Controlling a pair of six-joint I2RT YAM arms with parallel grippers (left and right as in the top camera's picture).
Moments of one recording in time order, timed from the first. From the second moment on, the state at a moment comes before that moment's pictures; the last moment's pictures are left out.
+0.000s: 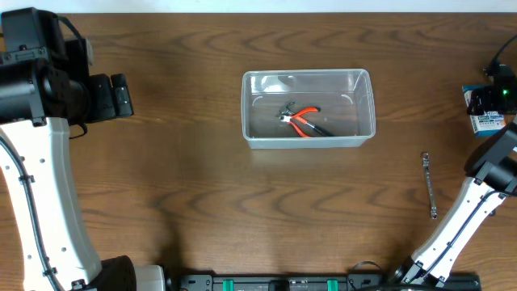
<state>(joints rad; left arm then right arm) 0.19 1.55 1.95 -1.54 -0.04 -0.02 -0.61 2.74 2.61 -1.34 -0.05 -0.58</state>
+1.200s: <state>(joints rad) 0.19 1.55 1.95 -1.54 -0.04 -0.02 -0.30 2.43 2.68 -1.41 -0.03 -0.58</state>
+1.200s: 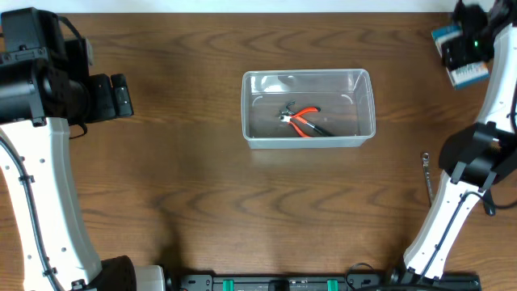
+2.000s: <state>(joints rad) 0.19 1.55 1.95 -1.54 -0.04 -0.02 0.24 2.22 2.69 -1.56 -0.04 -0.69</state>
